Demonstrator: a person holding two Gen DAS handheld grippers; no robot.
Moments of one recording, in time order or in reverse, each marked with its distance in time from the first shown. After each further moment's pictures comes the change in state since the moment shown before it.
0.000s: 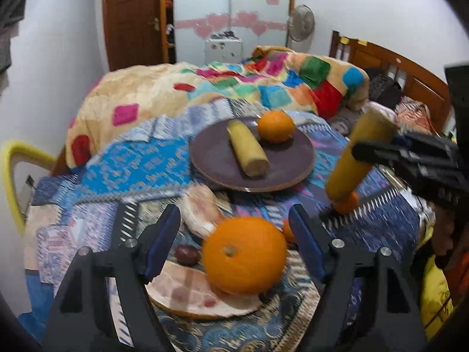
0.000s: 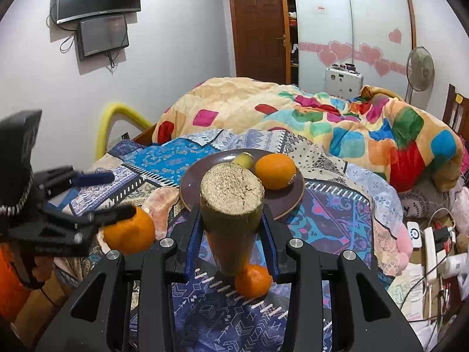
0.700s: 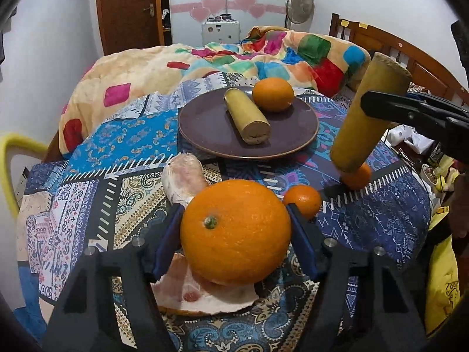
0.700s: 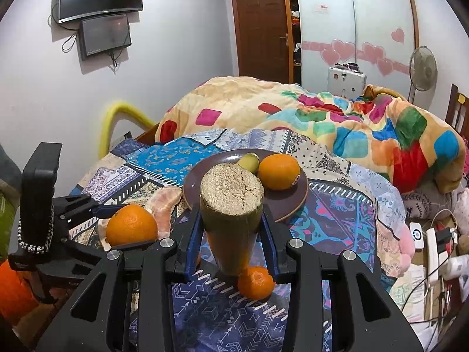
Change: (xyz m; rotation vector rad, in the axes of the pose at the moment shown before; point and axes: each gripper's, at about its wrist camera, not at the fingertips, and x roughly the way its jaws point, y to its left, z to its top) left arm 0.026 -0.006 -0.021 0.003 0.069 0.008; right arm 0.000 0.004 0.003 -0.005 0.007 0.009
